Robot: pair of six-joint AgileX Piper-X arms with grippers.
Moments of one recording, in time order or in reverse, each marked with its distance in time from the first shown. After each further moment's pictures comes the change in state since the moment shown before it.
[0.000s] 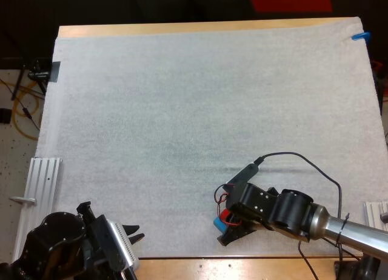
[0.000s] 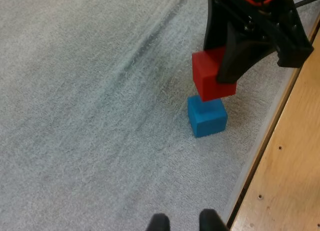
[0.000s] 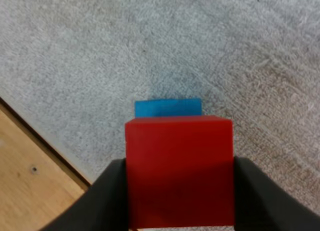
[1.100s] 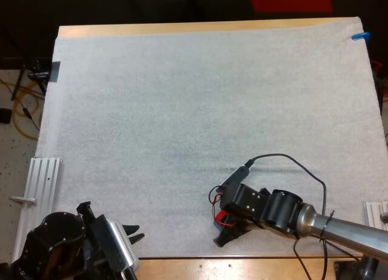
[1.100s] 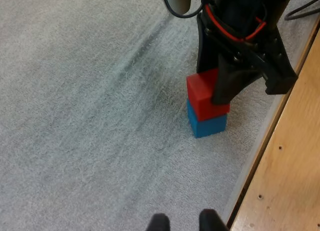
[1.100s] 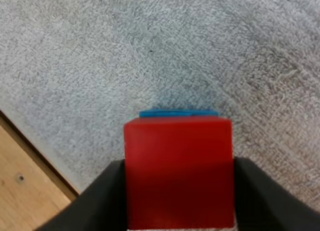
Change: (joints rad) left arm 0.000 0.000 0.000 0.000 0.000 0.000; right arm 0.000 0.079 0.031 -0.097 -0.034 -0.053
